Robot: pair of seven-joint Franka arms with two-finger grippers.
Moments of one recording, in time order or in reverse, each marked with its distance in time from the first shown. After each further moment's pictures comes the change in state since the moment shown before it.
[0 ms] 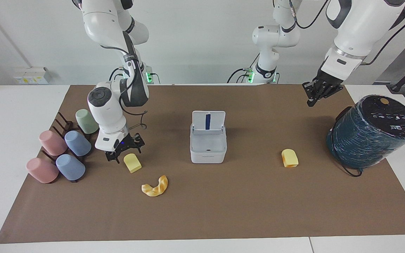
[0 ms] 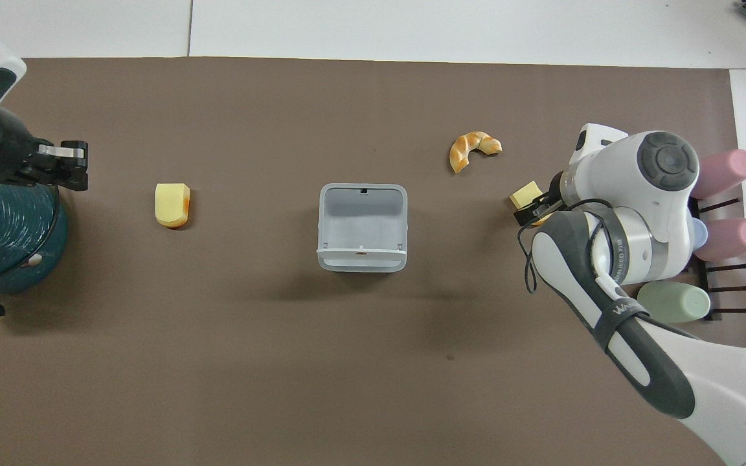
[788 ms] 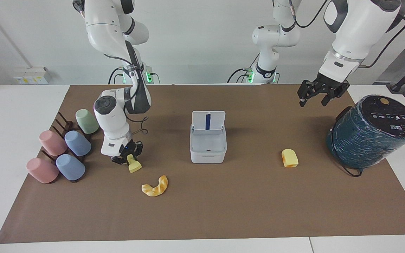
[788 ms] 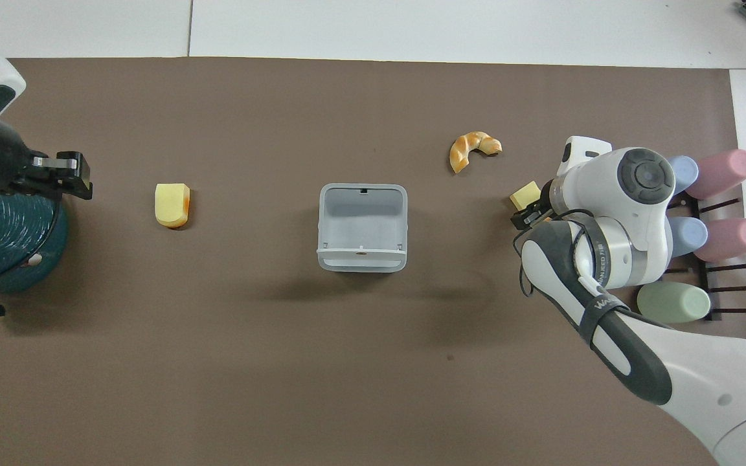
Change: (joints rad) left arm 0.004 -0.042 -0.015 -0.115 0.029 0.092 0.023; right arm -0.003 0.043 -0.004 -0.014 0.007 0.079 -0.008
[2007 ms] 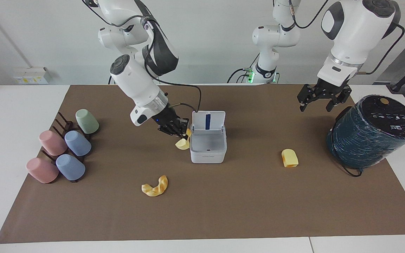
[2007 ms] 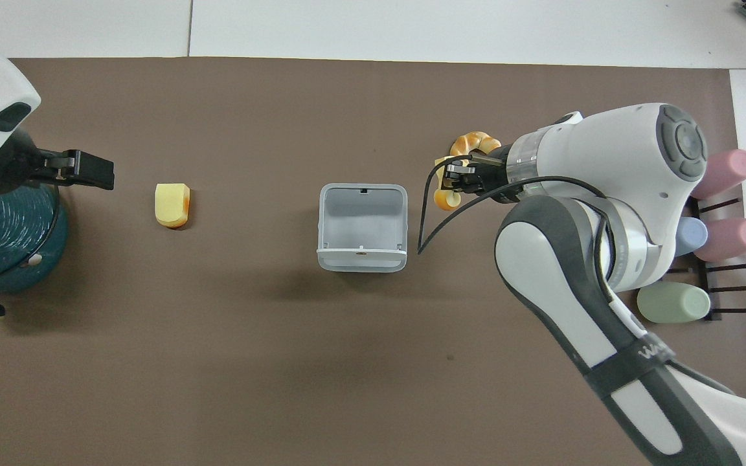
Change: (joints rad) left arm 0.004 -0.010 0.007 -0.087 0.019 0.131 0.076; right arm 0.111 -0.124 0.178 0.192 0.468 -0.123 0.864
